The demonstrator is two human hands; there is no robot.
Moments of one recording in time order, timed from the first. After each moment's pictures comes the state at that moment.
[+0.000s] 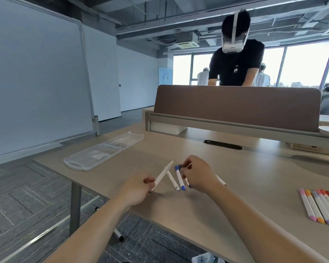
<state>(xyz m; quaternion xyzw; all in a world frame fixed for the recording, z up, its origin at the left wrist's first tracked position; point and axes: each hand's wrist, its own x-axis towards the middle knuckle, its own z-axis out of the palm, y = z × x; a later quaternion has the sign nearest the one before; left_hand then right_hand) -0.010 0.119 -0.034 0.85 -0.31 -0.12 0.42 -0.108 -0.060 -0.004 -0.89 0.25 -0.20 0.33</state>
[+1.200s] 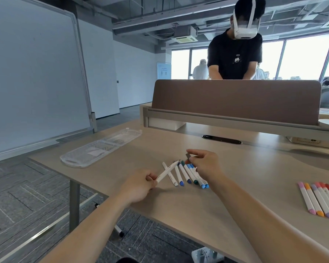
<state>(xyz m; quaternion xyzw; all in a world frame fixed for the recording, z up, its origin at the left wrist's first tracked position) -0.003 0.106 -0.043 0.84 -0.34 -0.11 0.40 -0.112 -0.083 -0.011 -0.76 0.26 -0.29 0.53</state>
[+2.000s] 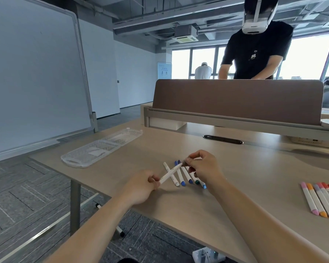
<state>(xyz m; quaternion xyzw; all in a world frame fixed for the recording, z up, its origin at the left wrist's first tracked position) -0.005 0.107 -0.042 0.86 -0.36 -0.09 0.36 -0.108 -0.075 -0.016 -0.72 0.27 -0.29 0.57</state>
